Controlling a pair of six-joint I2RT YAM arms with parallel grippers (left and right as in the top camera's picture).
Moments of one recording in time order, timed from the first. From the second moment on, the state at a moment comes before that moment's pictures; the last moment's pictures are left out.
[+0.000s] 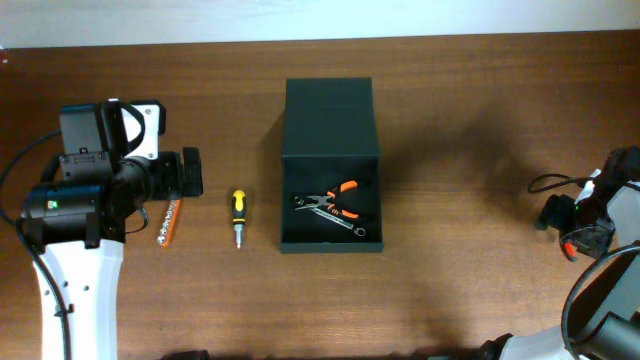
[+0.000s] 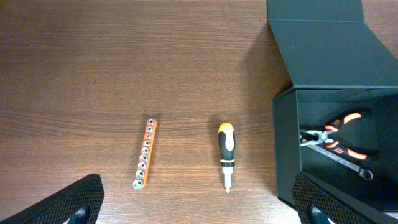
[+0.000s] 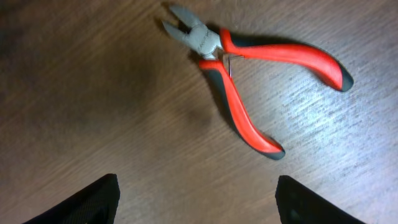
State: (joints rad) left arm 0.08 1.27 1.45 -1.14 0.08 0.05; right arm -0.60 1.70 1.09 -0.89 0.04 0.02
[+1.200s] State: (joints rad) left arm 0.08 1.27 1.45 -1.15 0.08 0.05; right arm -0.64 1.86 1.10 -0.72 0.01 0.01
